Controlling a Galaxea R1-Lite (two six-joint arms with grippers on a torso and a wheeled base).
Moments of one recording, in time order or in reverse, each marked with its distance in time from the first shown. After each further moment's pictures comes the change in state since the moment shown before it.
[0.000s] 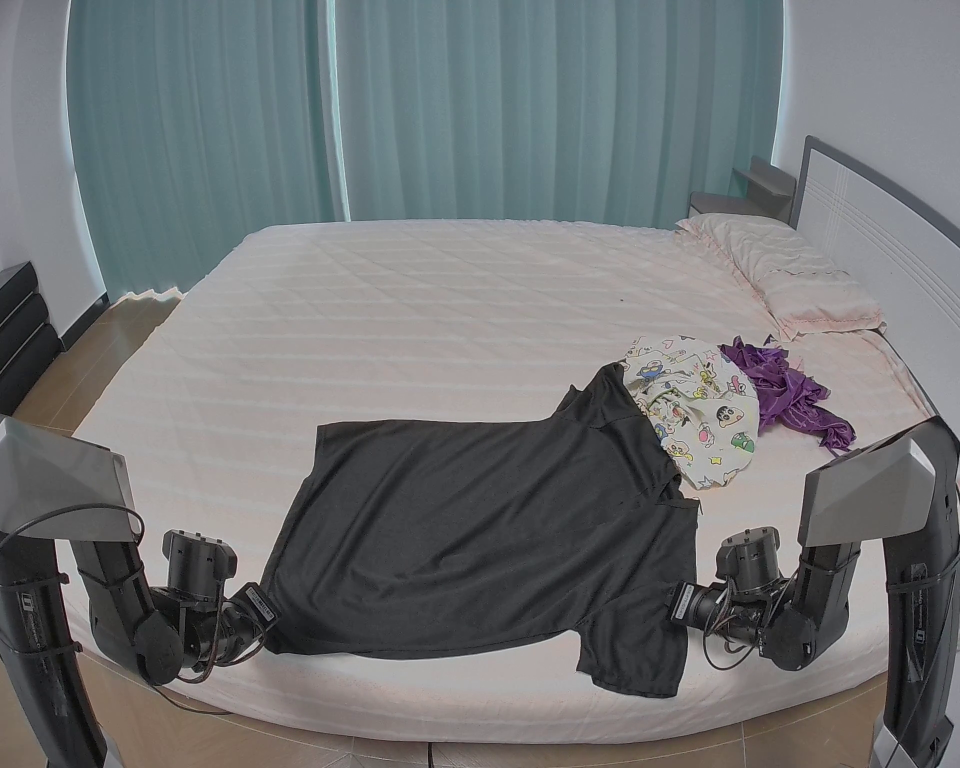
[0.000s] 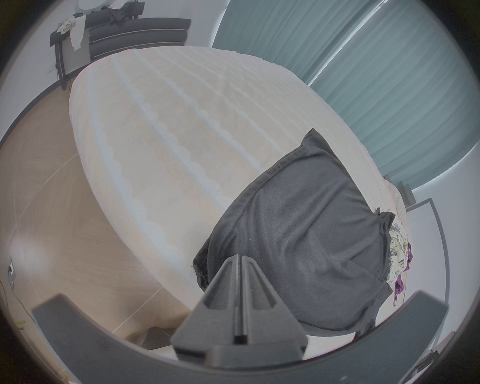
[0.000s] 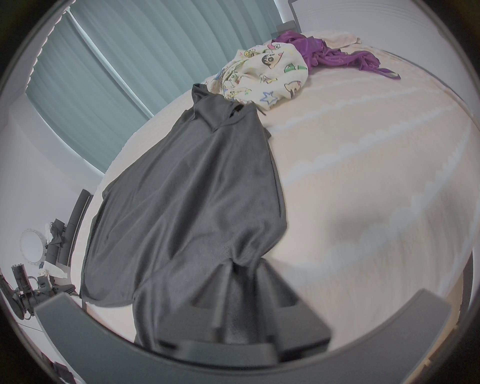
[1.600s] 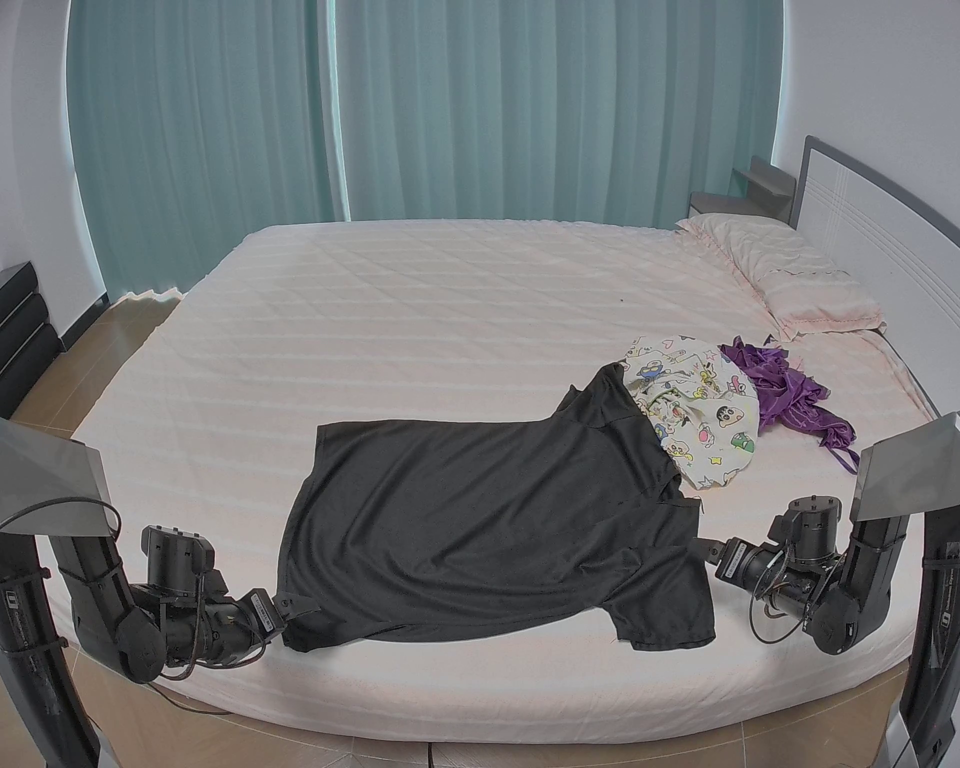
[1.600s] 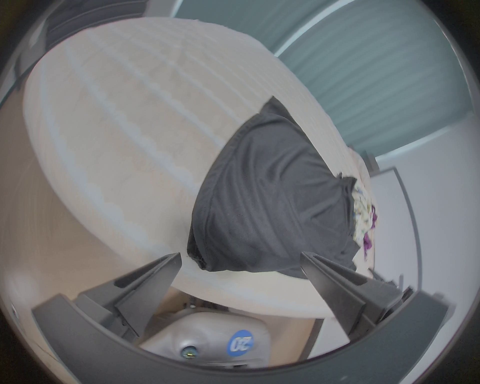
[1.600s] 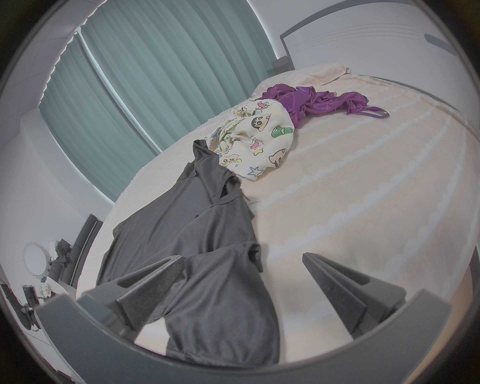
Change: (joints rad) left arm 0.058 -0.051 0.035 -0.007 -0.347 0.170; right arm -0.162 -0.101 0.087 -0.187 0.058 -0.068
